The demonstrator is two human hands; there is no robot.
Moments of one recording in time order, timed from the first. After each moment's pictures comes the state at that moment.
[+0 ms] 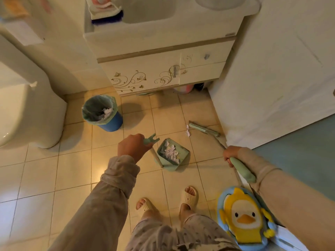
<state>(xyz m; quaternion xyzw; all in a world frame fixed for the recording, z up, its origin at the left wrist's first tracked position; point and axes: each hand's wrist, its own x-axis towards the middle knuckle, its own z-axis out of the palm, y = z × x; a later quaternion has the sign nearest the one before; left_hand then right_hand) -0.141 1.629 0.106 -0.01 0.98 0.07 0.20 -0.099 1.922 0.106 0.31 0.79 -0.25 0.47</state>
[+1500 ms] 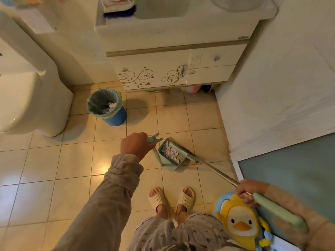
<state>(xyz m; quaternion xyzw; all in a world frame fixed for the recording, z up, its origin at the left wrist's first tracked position) -0.139 1.632 0.106 -0.01 0.98 0.05 0.17 -0.036 1.969 0.081 0.32 0.62 -0.40 0.60</state>
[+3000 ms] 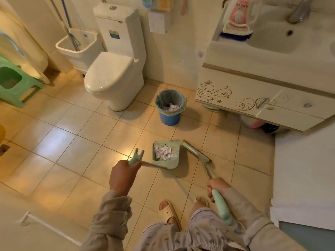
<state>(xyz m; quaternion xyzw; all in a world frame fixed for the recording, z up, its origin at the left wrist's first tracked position) 0.034 1.434 0.114 -0.48 0.80 0.36 0.02 -0.061 1.677 0.099 0.23 0.74 -0.39 0.50</state>
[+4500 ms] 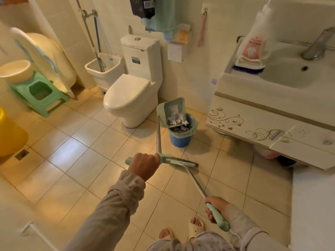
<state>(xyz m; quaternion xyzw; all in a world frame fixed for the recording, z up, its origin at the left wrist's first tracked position) -0.050 1.421 0.150 -0.08 0.98 -0.12 0.12 -0.116 1.666 0.048 0.24 0.68 -0.39 0.58</state>
